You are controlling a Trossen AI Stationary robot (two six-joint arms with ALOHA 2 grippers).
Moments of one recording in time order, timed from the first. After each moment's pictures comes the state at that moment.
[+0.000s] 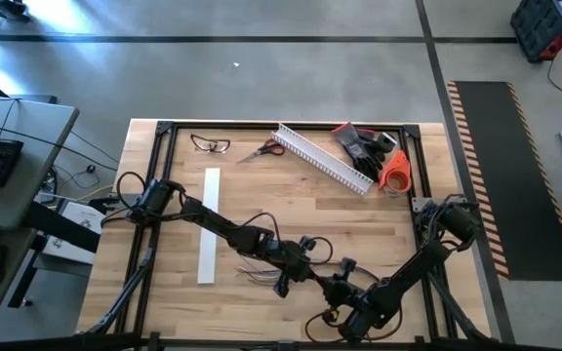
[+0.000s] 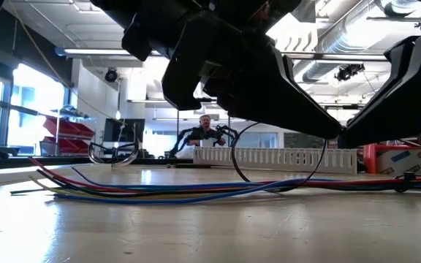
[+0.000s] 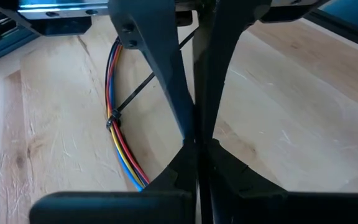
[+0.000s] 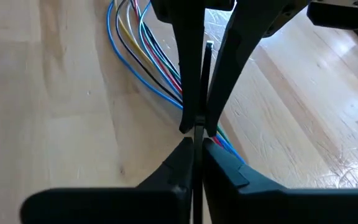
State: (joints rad) left arm -0.31 2.12 1.31 0.21 0.04 0.33; right arm 0.83 2.01 1.17 -0.44 0.92 0.92
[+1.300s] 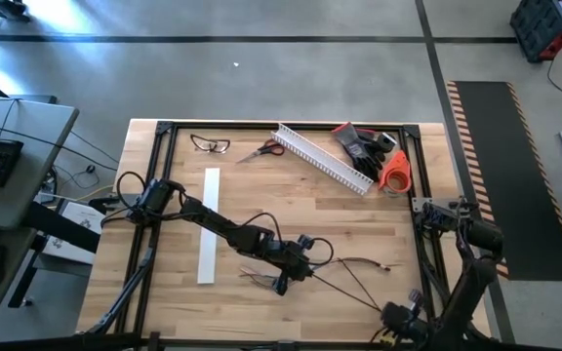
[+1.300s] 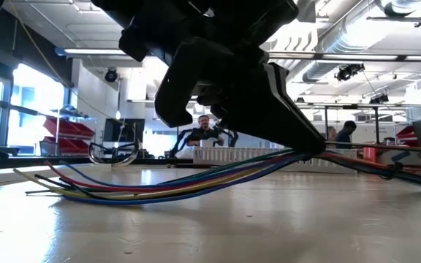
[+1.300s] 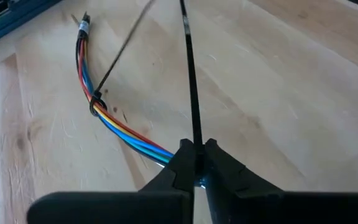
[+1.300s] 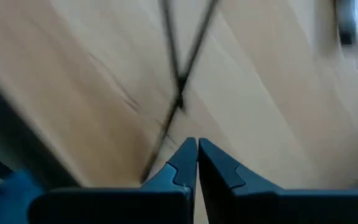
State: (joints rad) left arm -0.30 2.12 1.31 0.15 0.01 0.36; right arm 1.20 2.01 1.42 -1.17 0.18 1.81
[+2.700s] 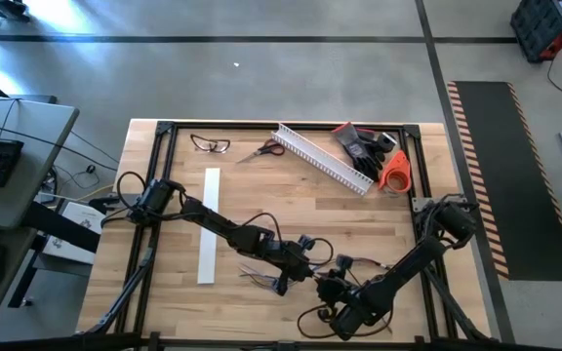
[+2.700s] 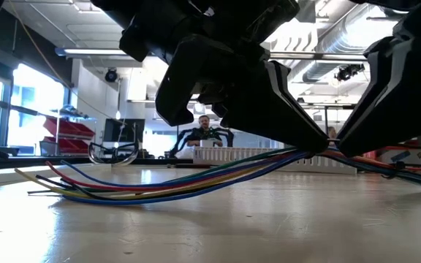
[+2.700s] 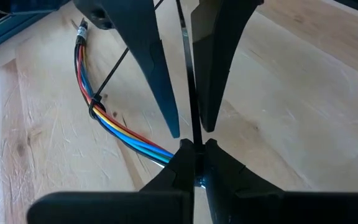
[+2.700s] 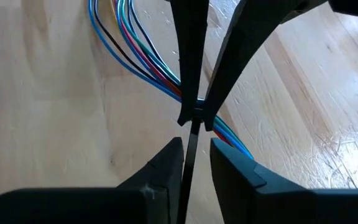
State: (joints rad) left arm -0.31 2.12 1.31 0.16 0.02 0.37; right arm 0.78 2.02 1.26 -0.60 0.77 0.89
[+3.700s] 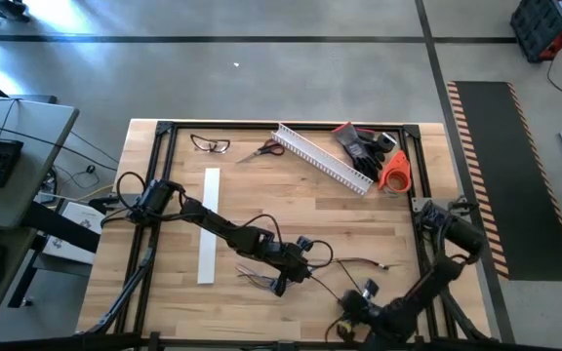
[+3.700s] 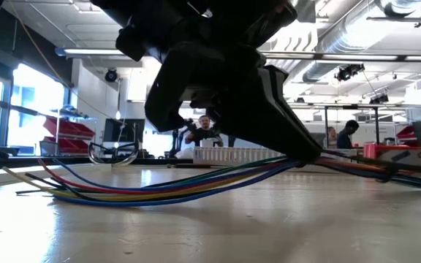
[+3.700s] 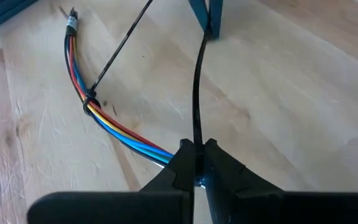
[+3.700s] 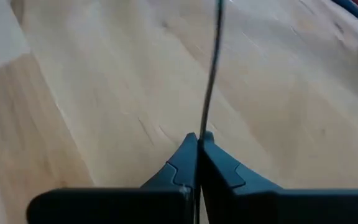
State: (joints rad) left arm -0.31 2.12 1.31 0.12 0.01 0.37; right arm 1.00 2.07 1.26 -0.67 0.59 1.54
